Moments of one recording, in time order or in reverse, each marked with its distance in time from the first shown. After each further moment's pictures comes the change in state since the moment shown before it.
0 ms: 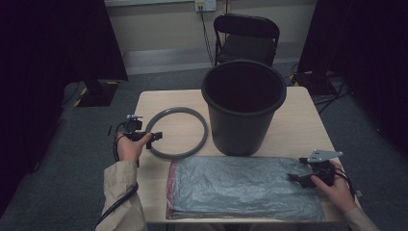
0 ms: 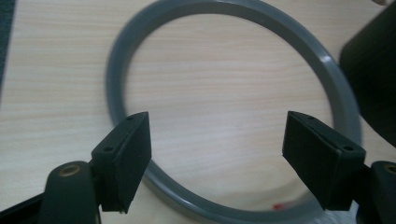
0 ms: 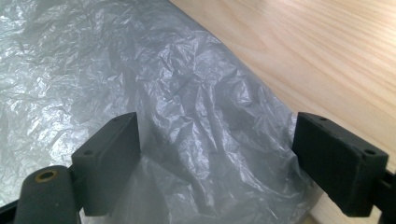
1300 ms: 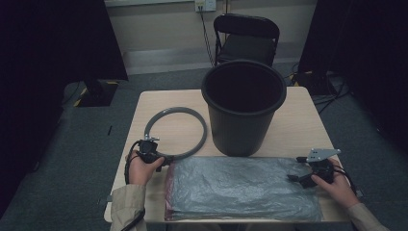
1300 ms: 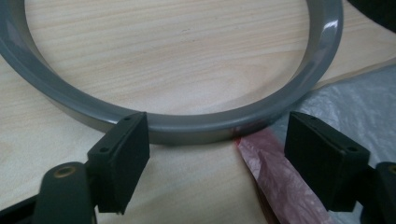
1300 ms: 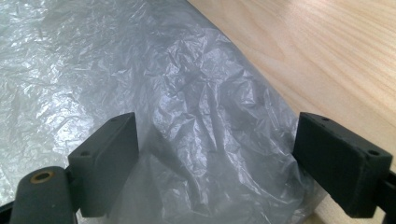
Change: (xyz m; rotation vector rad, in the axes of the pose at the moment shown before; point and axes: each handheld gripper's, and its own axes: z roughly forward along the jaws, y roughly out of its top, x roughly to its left) left arm -0.031 -0.056 0.018 0.120 0.004 0.168; right arm -0.007 0.002 0.002 0.005 0.076 -0.069
